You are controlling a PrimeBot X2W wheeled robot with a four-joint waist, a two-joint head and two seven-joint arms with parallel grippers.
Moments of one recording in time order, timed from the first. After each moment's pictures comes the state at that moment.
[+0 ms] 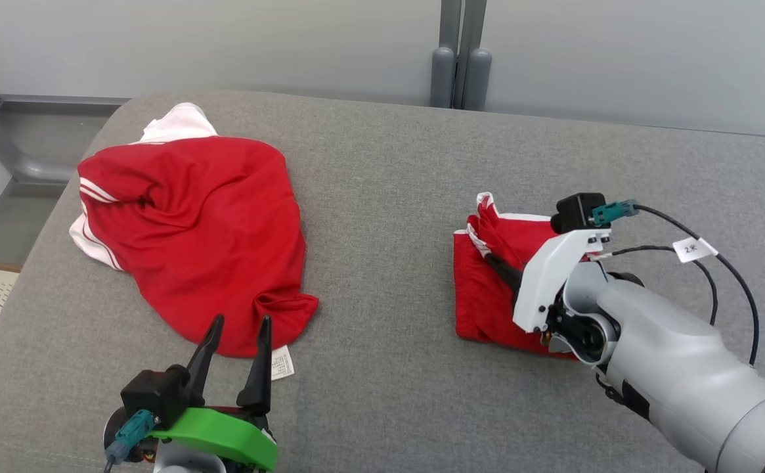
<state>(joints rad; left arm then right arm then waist) -0.08 0.14 -0.29 0.28 -0.46 -0.08 -0.26 -0.82 -0.27 1.05 0.86 1.32 0.13 0.07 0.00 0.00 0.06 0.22</state>
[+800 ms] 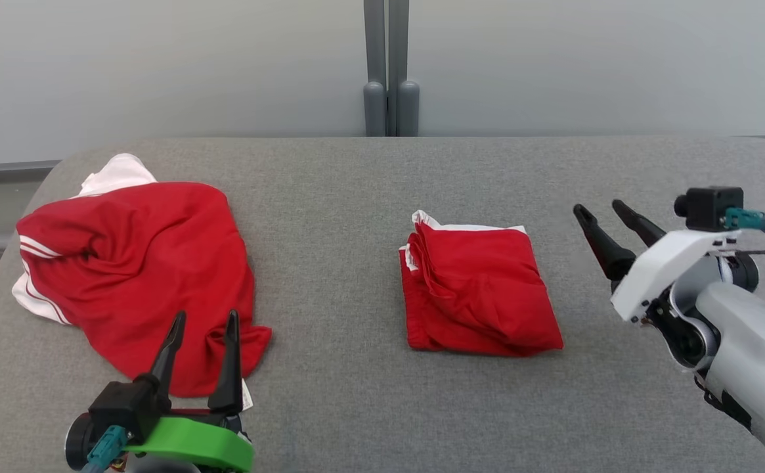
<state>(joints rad) -0.02 0.15 -0.21 0.16 -0.37 -0.03 -0.26 -0.73 -0.51 0.95 0.68 1.20 0.13 -0.25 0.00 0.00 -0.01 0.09</state>
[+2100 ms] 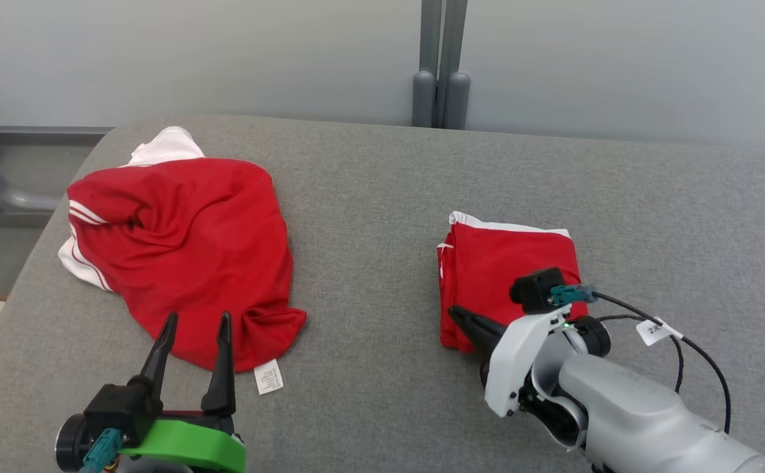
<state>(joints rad) -0.01 0.13 -0.16 0.16 -0.32 -0.06 -0.26 -0.65 -0.24 1.10 0.75 1.07 0.13 -0.16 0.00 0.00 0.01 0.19</state>
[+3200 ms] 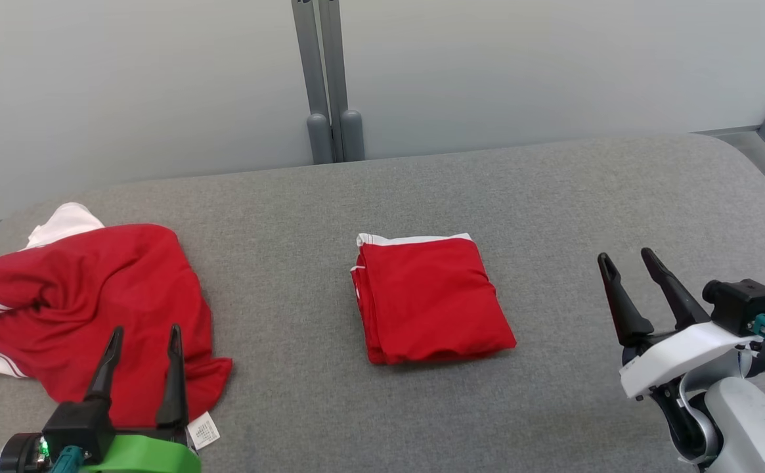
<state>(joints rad) 0.04 0.20 -0.09 0.12 -0.26 -0.01 -0.26 -0.23 -0.35 0.29 0.35 0.60 0.13 -0.26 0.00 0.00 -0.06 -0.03</state>
